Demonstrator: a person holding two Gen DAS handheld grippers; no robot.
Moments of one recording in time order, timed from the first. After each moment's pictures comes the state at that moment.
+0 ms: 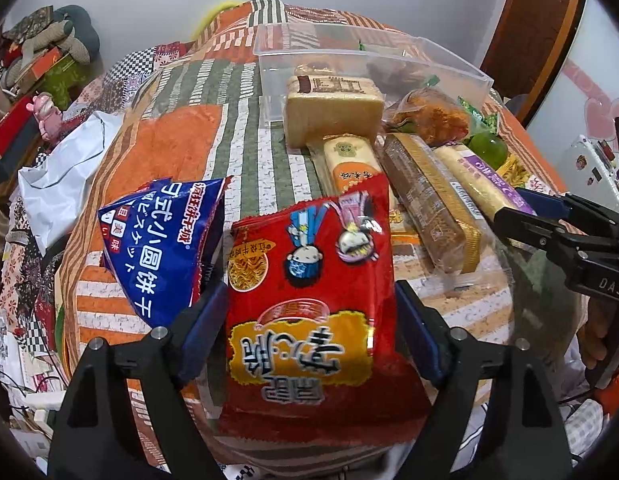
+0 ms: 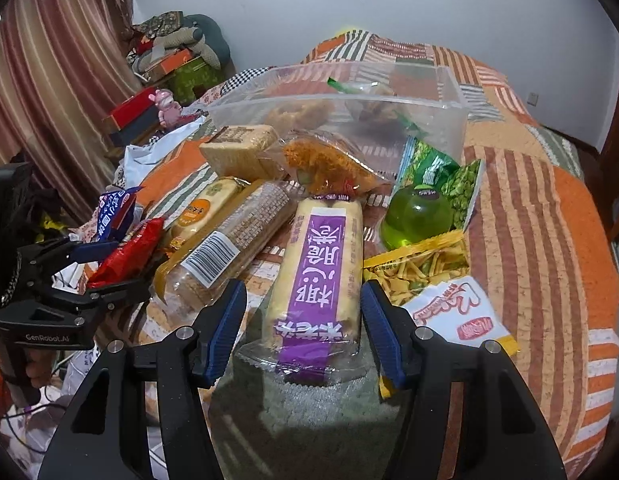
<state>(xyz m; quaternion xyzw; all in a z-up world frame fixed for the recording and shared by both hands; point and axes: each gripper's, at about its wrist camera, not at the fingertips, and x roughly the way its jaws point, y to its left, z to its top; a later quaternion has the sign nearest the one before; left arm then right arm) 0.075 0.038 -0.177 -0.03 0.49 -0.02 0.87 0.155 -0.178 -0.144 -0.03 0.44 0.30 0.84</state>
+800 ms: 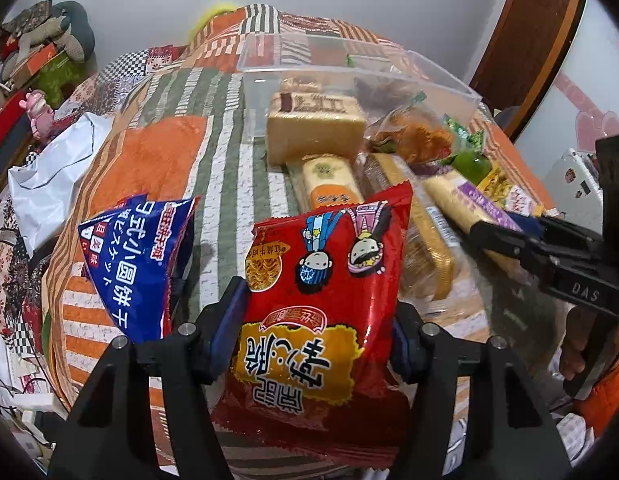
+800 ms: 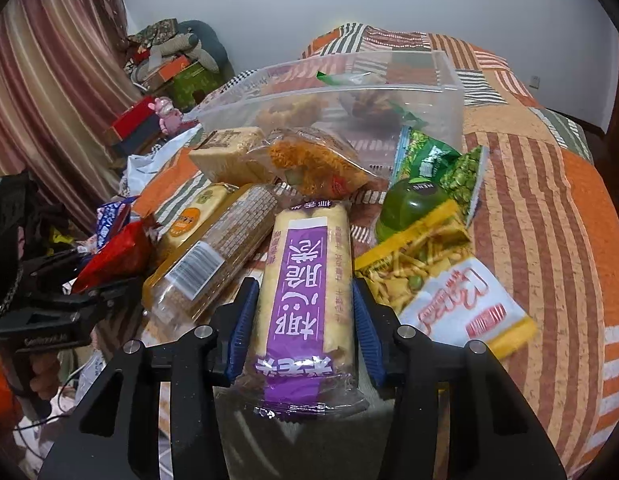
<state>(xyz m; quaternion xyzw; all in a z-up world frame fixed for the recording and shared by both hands) 0.083 0.033 -0.167 -0.06 0.47 -0.04 0.88 0.165 -0.192 -0.144 0.00 0.45 0.31 0.84</state>
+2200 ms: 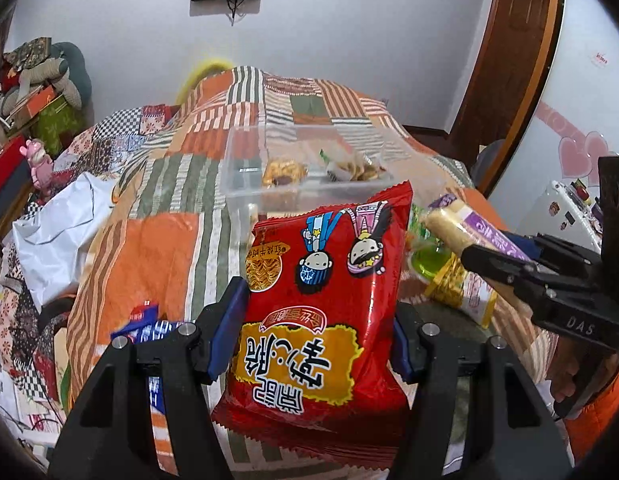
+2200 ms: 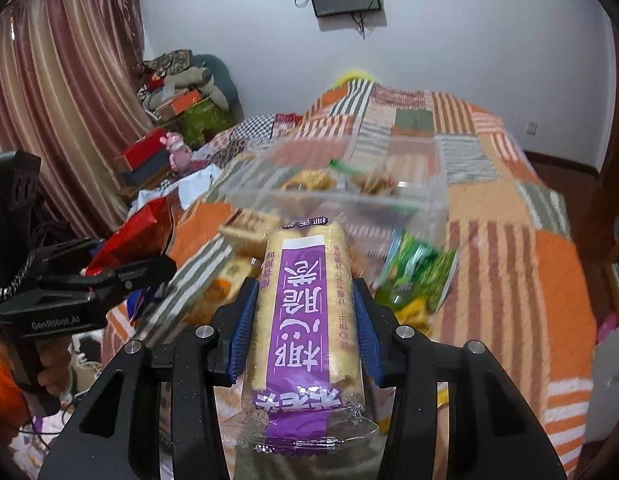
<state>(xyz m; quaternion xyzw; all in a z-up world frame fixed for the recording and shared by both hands) 0.103 0.025 -0.093 -0.05 0.39 -0.05 0.92 0.176 -0.189 -0.079 -0.01 0.37 0.31 0.88</state>
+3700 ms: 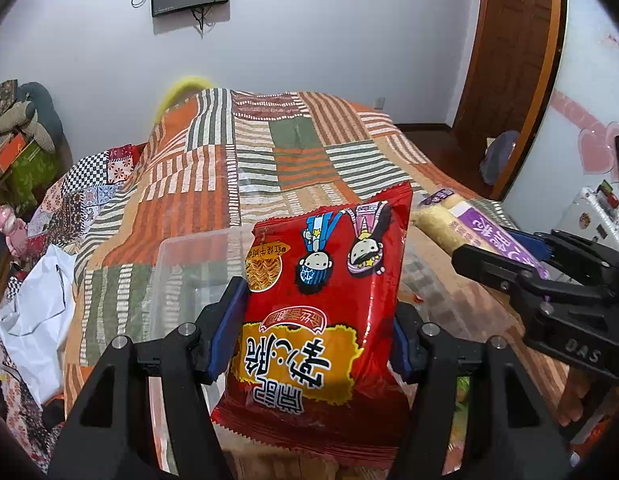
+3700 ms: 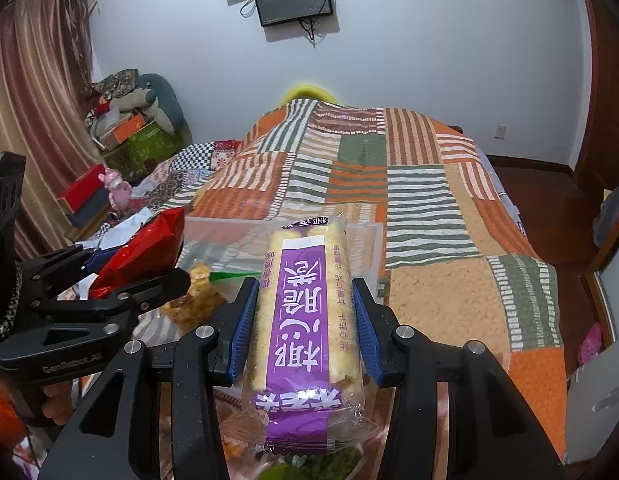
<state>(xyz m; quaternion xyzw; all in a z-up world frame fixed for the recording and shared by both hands) 0.295 -0.011 -0.100 0.01 0.39 -0.06 0.92 0.305 -0.188 -0.080 0.00 0.37 0.24 0.90</state>
